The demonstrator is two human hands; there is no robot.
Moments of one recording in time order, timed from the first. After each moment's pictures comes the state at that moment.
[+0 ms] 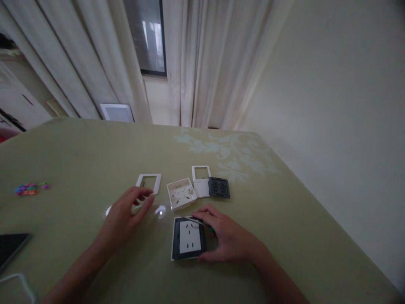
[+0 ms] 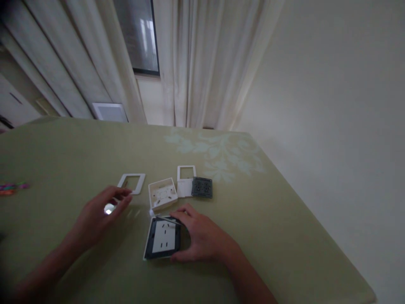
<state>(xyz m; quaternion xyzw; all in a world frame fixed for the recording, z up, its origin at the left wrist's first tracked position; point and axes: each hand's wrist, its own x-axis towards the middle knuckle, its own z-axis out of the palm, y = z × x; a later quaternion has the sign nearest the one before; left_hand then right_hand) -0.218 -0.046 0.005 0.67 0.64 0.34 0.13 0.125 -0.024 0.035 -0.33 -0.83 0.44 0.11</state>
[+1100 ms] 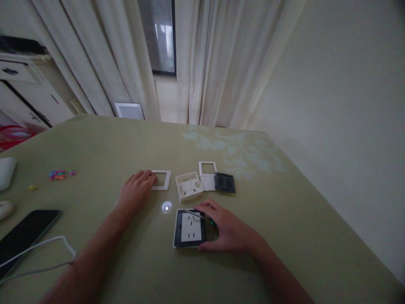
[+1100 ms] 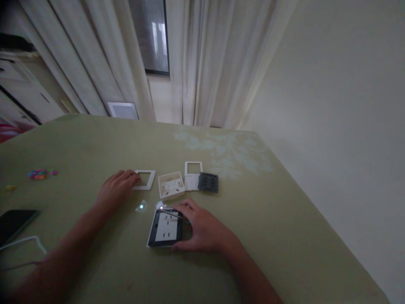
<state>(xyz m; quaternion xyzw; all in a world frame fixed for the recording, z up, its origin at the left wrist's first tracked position) -0.236 -0.010 0.008 0.74 0.66 0.12 -0.04 0.115 -0.028 0.035 -0.31 -0.83 0.45 0.11</state>
